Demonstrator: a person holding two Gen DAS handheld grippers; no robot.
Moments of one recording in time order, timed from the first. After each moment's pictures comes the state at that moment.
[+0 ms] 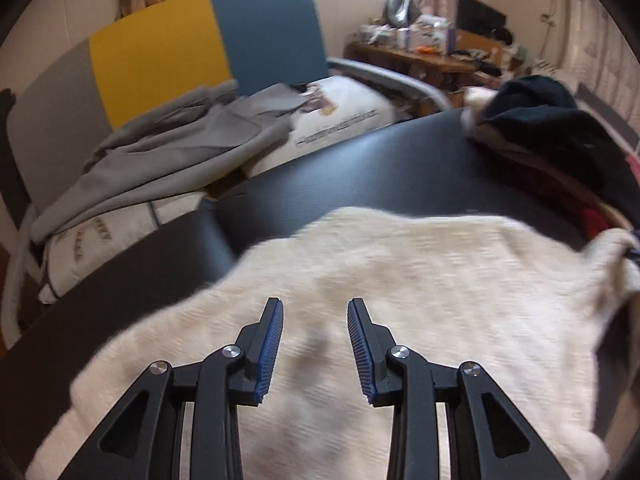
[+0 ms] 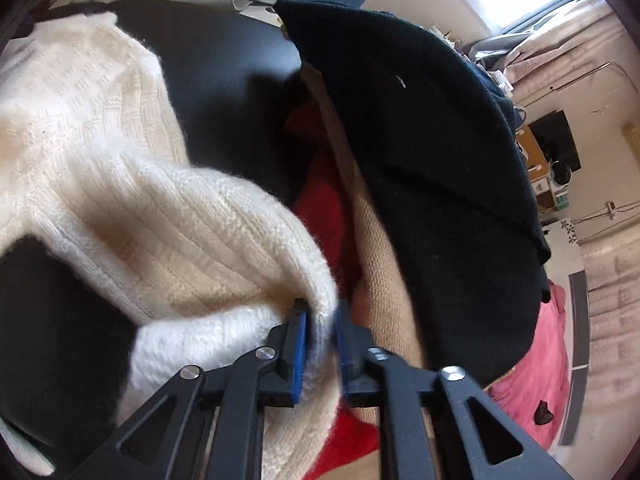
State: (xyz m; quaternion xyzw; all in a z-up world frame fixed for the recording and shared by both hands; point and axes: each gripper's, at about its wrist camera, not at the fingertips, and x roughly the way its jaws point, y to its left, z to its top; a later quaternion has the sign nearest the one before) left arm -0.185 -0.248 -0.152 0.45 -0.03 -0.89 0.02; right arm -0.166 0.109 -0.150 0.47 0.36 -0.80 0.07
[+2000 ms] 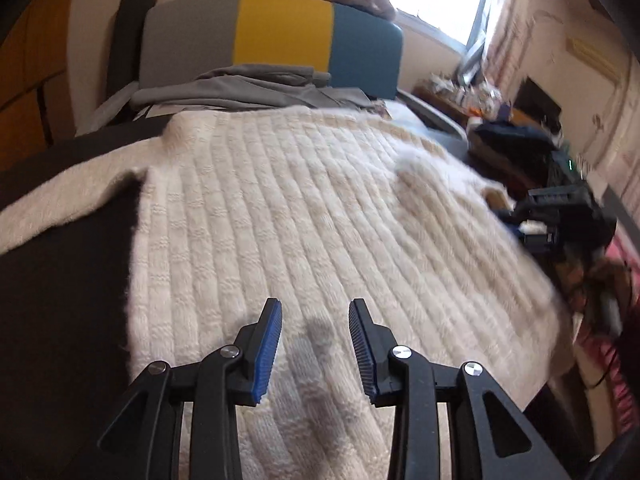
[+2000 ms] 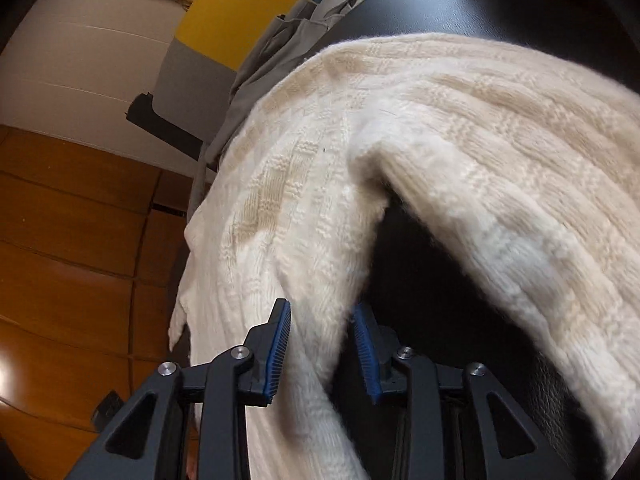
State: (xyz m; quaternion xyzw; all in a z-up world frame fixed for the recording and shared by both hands) left arm 0.121 -0.235 -0.170 0.42 0.12 -0.90 0.09; right arm -0.137 0.010 -0.214 0.57 -0.22 -0.70 0.36
